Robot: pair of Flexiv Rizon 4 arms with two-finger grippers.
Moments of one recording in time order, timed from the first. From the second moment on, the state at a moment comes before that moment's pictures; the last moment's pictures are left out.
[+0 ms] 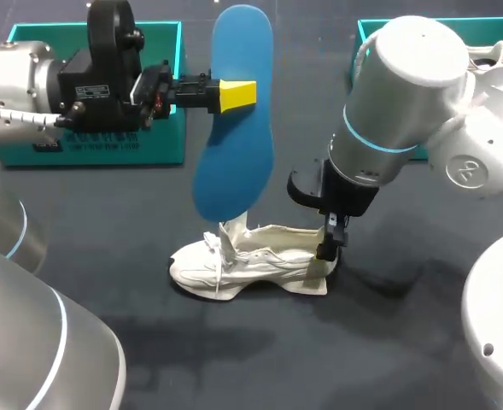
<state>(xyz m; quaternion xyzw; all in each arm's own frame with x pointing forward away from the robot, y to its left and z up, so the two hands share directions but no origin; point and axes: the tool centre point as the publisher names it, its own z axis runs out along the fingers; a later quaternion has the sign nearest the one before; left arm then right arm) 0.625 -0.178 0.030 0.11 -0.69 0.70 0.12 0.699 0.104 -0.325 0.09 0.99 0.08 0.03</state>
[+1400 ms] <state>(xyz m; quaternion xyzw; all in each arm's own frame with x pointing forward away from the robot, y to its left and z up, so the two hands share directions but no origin) 0.625 -0.178 0.030 0.11 -0.69 0.70 0.12 0.732 0.150 -0.310 0.01 1.00 0.00 0.05</state>
